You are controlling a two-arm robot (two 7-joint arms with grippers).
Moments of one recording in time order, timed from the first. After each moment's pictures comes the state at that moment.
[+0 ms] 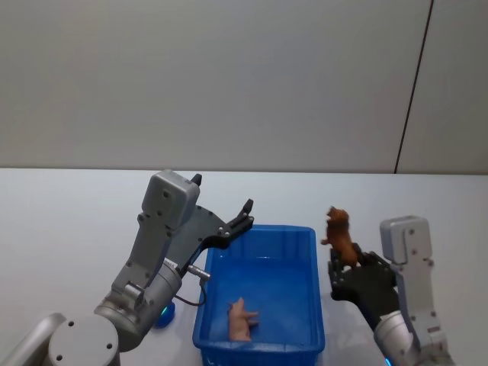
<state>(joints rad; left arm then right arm) -0.24 0.38 0.45 -1.63 -0.20 0.01 -0.01 0.00 0.07 -0.32 -1.66 0.04 0.21 -0.08</state>
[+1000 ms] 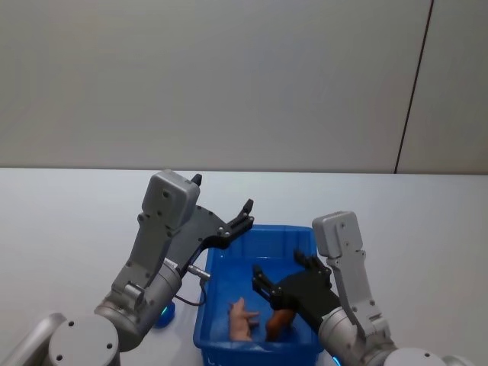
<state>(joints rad) -0.24 0.38 0.45 -1.63 -0.20 0.01 -0.01 0.08 -0.01 -0.37 -1.57 0.02 0.28 0.09</state>
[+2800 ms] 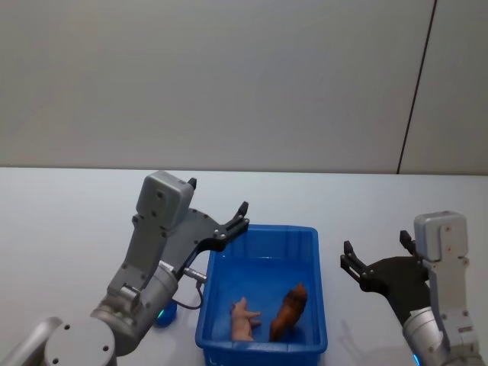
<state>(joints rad) -0.22 0.39 0.45 -1.64 -0.23 0.03 0.01 -0.03 0.10 -0.28 -1.71 0.03 0.18 -0.11</state>
